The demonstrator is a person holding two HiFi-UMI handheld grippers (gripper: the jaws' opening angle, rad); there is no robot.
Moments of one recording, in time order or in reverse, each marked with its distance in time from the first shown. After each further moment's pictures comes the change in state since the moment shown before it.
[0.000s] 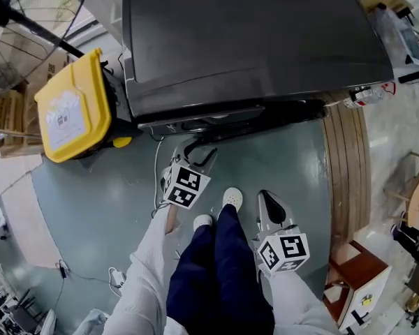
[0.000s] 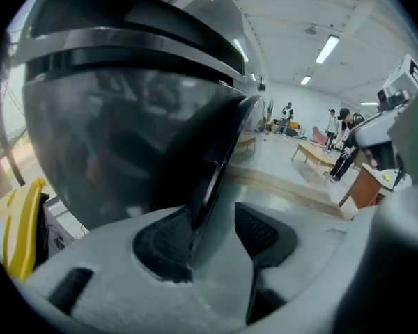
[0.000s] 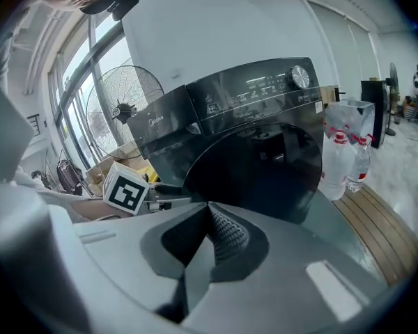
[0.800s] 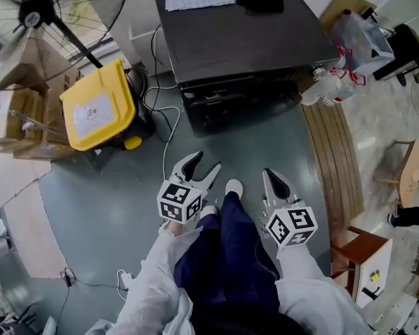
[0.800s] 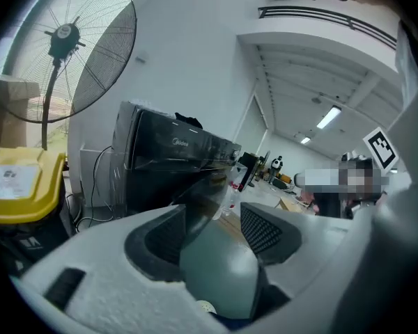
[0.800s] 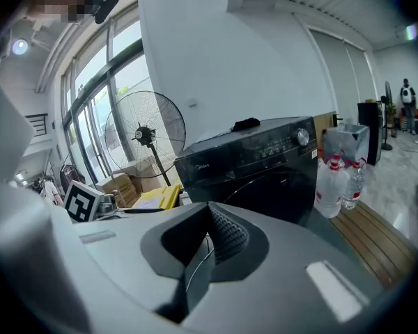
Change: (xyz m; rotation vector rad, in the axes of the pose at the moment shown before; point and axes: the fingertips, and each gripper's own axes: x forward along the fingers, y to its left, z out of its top) left arm -0.241 -0.096 0.054 -0.310 -0.275 -0.132; right arm -0.147 0.111 0.063 -0.042 -0.152 -0.002
